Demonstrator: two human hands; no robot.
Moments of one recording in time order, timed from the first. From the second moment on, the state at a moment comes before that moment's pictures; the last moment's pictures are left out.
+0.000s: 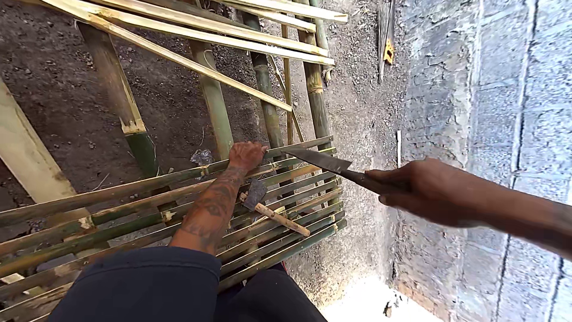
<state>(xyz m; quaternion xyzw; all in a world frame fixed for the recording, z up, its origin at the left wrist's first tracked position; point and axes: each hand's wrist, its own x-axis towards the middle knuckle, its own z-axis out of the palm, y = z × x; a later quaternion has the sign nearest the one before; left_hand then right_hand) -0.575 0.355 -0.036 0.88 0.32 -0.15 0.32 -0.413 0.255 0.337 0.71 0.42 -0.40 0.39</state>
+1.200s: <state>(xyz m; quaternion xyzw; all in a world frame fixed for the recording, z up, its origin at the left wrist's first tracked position) -0.578 0.357 -0.034 0.87 0.32 -0.13 0.35 -0.408 0.258 0.330 0.68 0.45 -0.39 0.42</state>
